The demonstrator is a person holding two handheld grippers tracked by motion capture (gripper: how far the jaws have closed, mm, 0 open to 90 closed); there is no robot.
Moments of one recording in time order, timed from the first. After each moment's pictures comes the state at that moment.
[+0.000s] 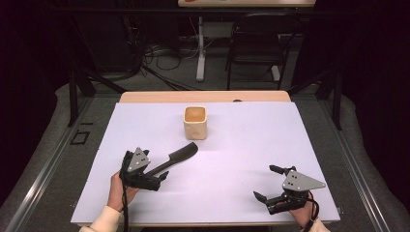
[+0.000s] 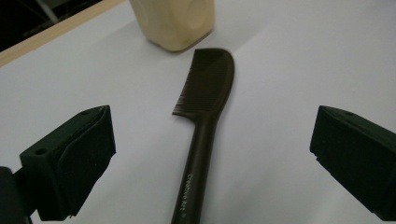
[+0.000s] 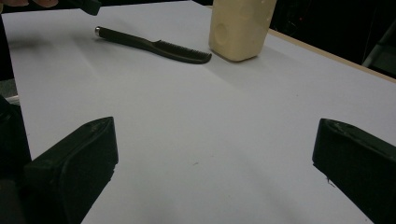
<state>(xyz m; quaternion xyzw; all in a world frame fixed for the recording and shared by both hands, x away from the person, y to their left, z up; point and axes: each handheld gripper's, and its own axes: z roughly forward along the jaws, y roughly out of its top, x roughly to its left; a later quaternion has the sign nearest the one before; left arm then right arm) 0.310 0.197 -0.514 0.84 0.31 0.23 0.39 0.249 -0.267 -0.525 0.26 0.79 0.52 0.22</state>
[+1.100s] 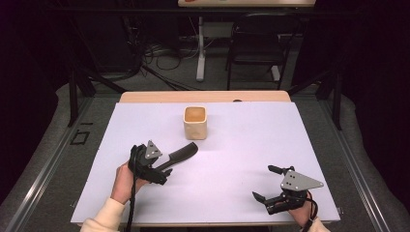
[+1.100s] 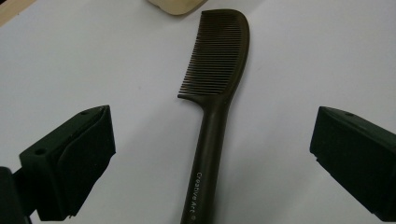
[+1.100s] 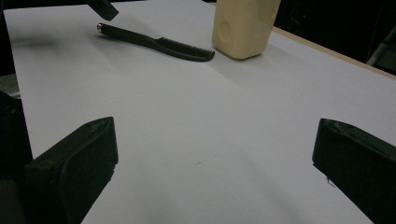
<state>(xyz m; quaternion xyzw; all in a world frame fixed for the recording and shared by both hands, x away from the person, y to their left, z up) 0.335 0.173 -0.506 0.88 0.33 0.20 0.29 0.250 -0.263 -0.526 0.25 0.79 0.51 0.22</state>
